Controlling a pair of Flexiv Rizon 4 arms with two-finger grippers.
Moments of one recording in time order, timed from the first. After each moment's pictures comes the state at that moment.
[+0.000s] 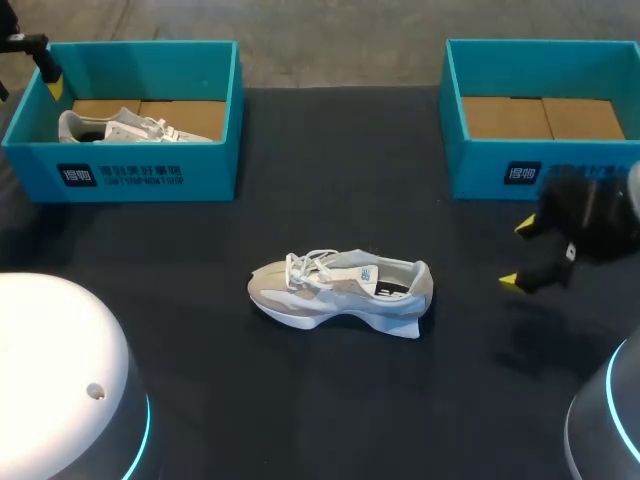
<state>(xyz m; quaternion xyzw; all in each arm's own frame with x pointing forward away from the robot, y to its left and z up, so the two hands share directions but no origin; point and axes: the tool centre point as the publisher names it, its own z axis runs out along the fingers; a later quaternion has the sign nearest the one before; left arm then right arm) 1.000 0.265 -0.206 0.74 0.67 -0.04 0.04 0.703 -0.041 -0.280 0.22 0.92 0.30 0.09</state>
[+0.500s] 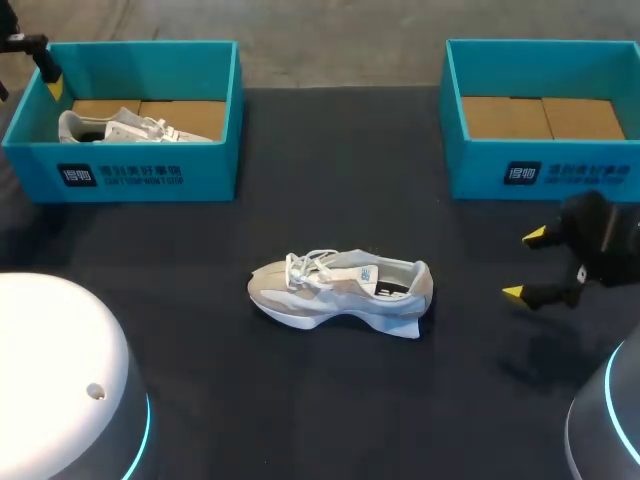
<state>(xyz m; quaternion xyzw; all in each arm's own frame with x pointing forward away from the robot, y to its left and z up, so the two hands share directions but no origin) 1.000 0.265 -0.206 0.74 0.67 -0.04 0.04 0.692 -0.043 -0.283 0.22 0.90 0.34 0.13</state>
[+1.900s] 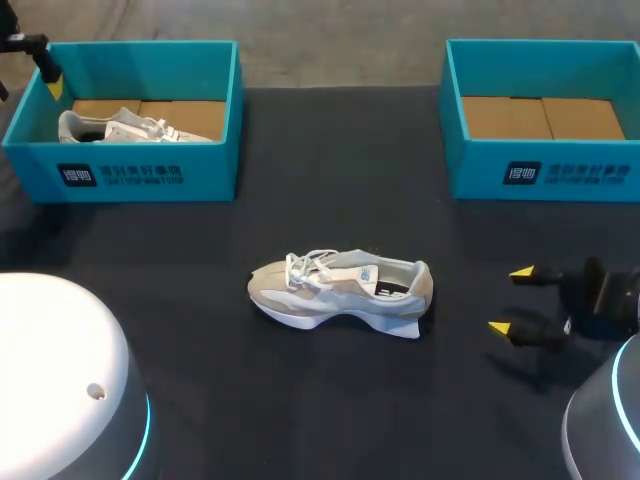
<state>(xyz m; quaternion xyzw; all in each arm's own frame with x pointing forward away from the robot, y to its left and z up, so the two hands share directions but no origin) 1.000 0.265 -0.206 0.74 0.67 -0.04 0.04 0.698 -0.041 -0.376 0.22 0.86 0.44 0.16</state>
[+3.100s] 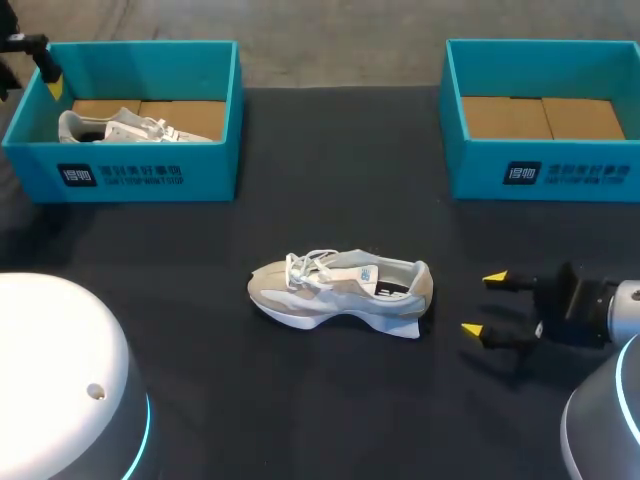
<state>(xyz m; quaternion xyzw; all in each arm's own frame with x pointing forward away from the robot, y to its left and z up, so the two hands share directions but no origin) 1.000 0.265 -0.206 0.74 0.67 -0.04 0.04 0.703 -0.003 -0.389 0.22 0.84 0.48 0.14</state>
